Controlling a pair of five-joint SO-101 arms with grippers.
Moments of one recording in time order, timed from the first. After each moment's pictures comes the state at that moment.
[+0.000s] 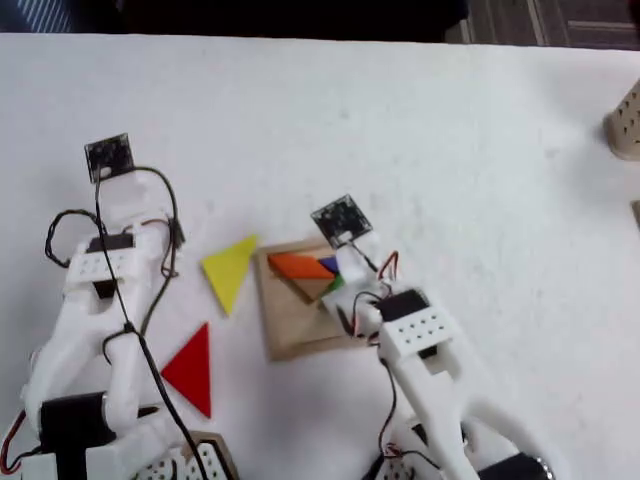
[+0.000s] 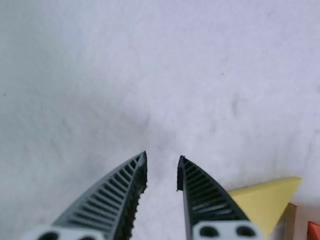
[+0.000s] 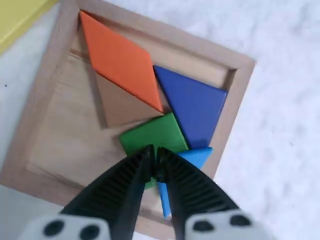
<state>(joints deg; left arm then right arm) -14.4 -14.5 50.5 33.8 10.7 -26.1 -30.5 64.6 36.9 11.8</state>
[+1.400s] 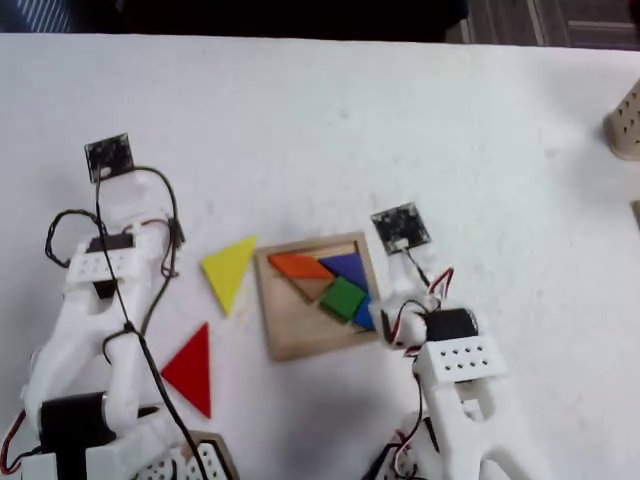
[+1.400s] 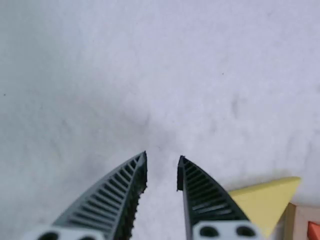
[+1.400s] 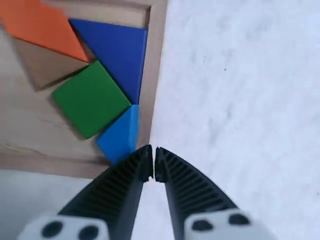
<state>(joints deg) -14.4 -14.5 50.5 33.8 10.7 -12.7 -48.6 71.1 51.3 13.9</state>
